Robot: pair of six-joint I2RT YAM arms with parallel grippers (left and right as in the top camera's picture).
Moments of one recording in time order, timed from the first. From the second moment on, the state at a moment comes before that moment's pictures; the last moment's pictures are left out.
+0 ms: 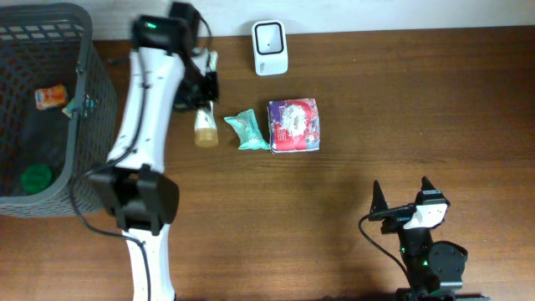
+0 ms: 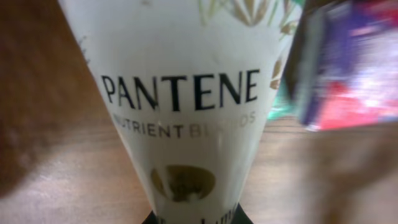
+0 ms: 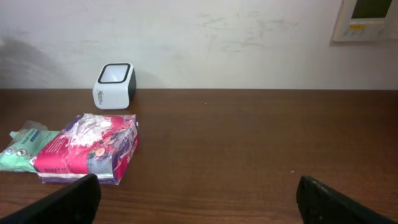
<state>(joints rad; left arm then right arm) -0.20 2.25 2.35 -1.60 0.08 -0.22 -0.03 0.01 0.01 -0.07 -0.09 0.02</state>
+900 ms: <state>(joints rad) -0.27 2.25 1.91 -1.09 -0.01 -0.17 -0.03 0.01 0.01 -0.07 -0.09 0.02</state>
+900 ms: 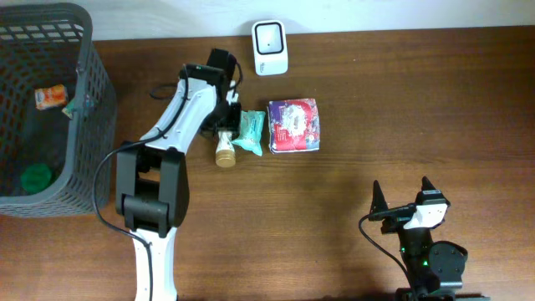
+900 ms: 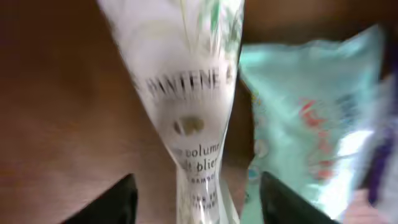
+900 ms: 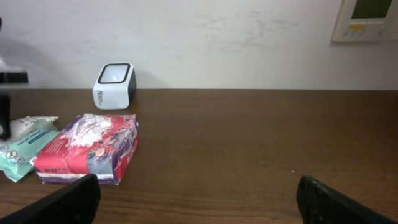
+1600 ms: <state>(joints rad) 0.33 2.07 2.65 -1.53 -0.01 -0.25 -0.03 0.01 0.01 -0.07 -0.09 0.02</state>
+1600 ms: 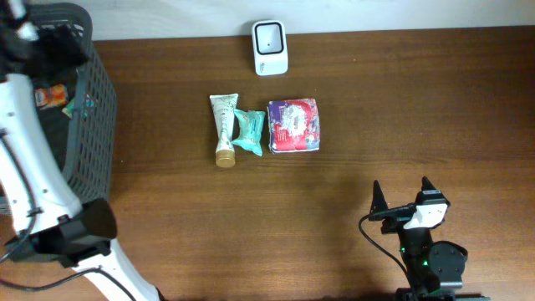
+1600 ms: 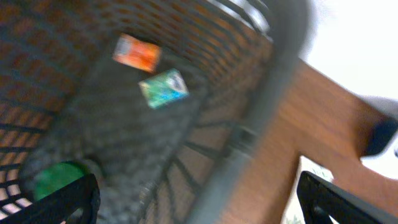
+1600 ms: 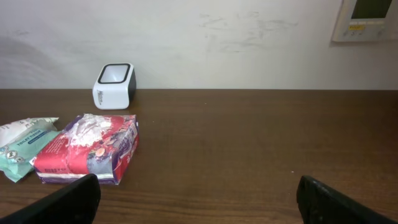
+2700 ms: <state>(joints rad) 0.53 2.18 1.91 -0.62 0.24 0.45 -0.03 0.01 0.01 -0.07 -0.09 0.02</state>
